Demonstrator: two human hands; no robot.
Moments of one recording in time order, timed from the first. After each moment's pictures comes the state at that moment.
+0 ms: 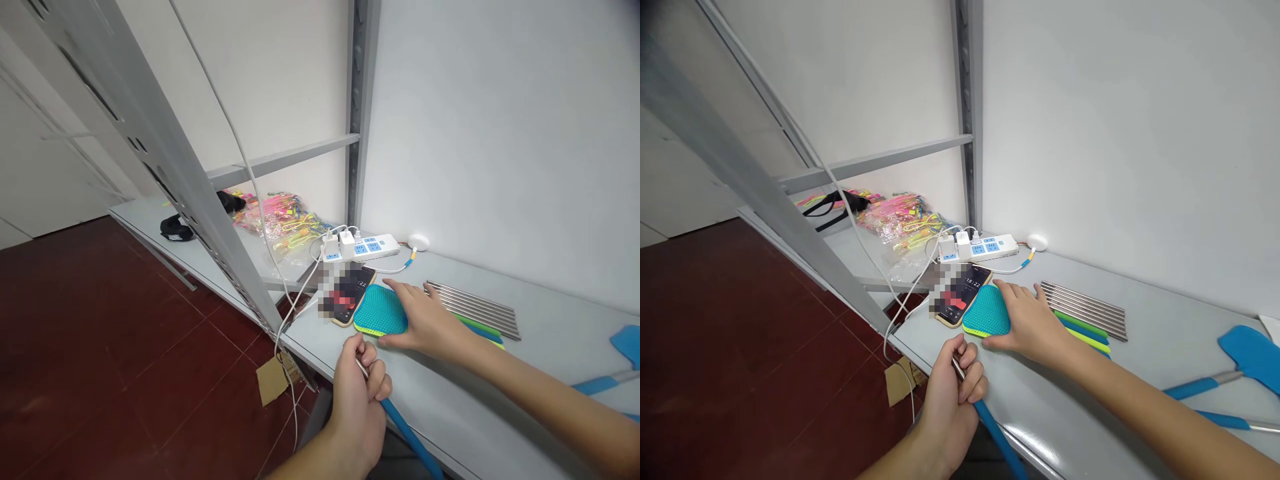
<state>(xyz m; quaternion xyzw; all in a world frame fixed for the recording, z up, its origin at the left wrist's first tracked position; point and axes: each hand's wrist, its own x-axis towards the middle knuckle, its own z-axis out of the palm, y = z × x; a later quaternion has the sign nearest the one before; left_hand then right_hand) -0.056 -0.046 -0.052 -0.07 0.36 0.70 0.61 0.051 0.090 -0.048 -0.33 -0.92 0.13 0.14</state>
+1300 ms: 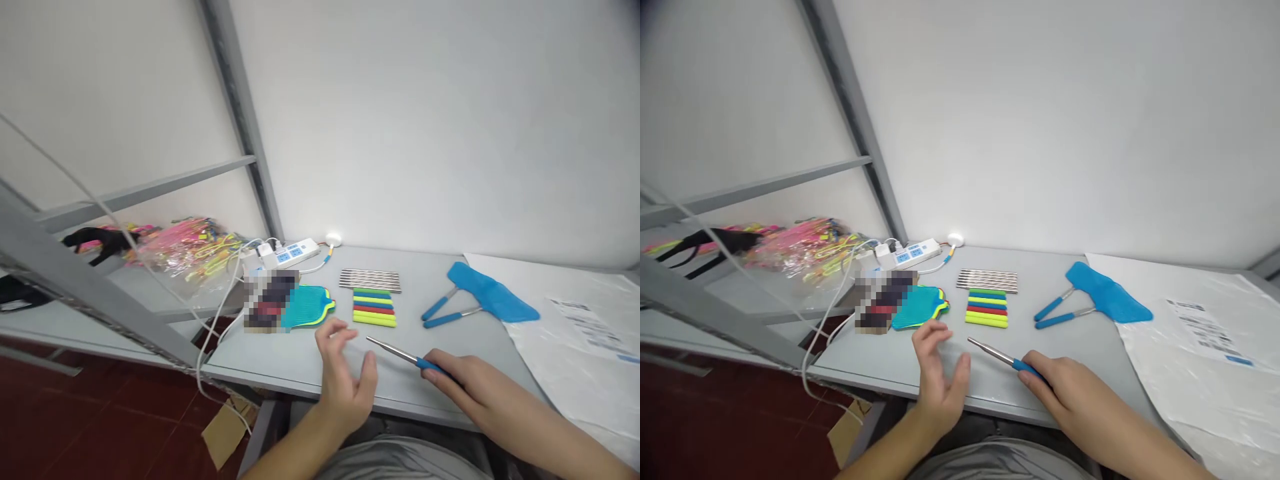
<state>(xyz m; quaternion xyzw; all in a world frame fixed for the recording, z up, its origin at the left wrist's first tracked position) 0.009 -0.050 -0.075 0.64 0.43 0.63 0.14 0.224 -0.059 -0.010 -0.54 -0.78 0.30 0.09</state>
